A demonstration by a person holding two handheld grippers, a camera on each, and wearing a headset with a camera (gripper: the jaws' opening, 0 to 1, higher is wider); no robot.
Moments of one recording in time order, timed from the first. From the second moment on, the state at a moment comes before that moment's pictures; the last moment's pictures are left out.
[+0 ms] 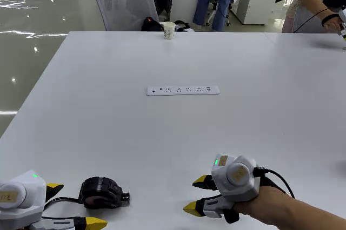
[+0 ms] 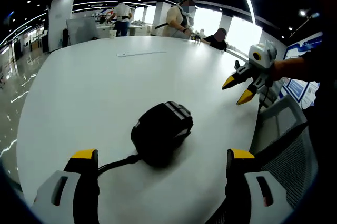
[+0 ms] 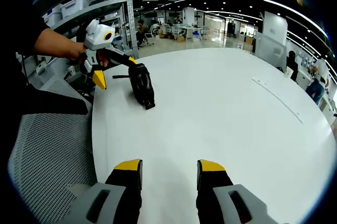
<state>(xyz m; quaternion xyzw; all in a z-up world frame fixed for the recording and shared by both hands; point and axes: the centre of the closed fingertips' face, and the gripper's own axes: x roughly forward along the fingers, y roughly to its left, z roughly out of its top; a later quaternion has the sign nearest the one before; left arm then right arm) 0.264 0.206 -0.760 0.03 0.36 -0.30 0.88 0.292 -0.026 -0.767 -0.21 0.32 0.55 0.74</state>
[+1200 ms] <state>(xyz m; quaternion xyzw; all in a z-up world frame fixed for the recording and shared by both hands) 0.241 0.242 -0.739 0.05 0.36 -0.31 0.88 0.284 -0.178 -0.761 -0.17 0.36 0.47 0.79</state>
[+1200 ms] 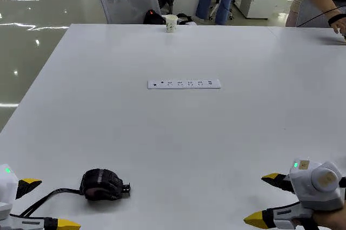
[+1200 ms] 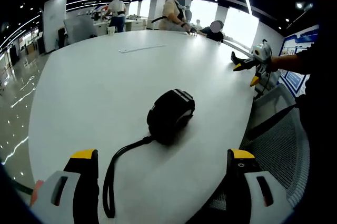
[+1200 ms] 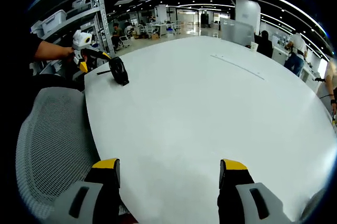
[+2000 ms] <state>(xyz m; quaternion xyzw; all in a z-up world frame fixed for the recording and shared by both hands) 0.236 0.248 -0.734 0.03 0.37 -0.32 0.87 0.281 -0.219 -0.744 -0.16 0.37 0.46 0.79</state>
